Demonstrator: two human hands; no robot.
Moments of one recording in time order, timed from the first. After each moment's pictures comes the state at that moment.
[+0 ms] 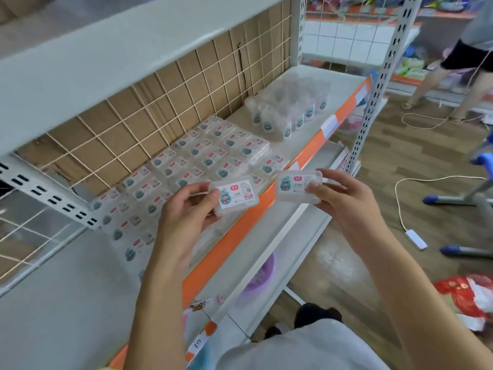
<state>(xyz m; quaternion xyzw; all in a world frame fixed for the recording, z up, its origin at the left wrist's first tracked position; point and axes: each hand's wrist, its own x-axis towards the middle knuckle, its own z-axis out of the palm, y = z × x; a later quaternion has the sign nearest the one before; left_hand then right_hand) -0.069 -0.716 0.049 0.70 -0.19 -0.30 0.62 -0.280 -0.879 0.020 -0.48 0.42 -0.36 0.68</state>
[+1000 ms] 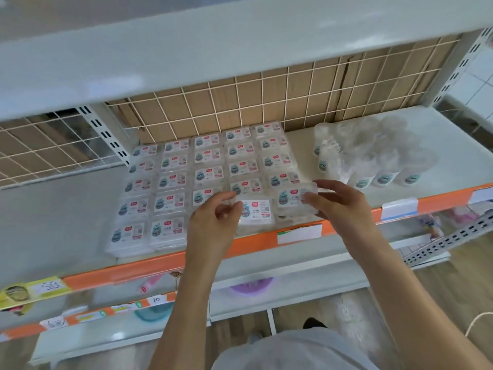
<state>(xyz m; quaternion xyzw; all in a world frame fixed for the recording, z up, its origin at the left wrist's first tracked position) -0.121 -0.826 0.022 0.88 -0.04 -0.02 0.47 -0.172 -1.058 0.009 -0.68 0.26 -0.08 0.68</state>
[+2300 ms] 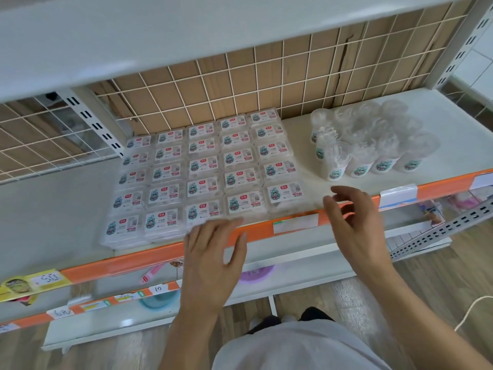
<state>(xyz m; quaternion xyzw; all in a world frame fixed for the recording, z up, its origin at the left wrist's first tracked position) -0.180 -0.814 -0.014 0.91 -0.23 0.20 0.30 -0.217 -1.061 -0.019 -0.81 0.24 -0.21 0.49</state>
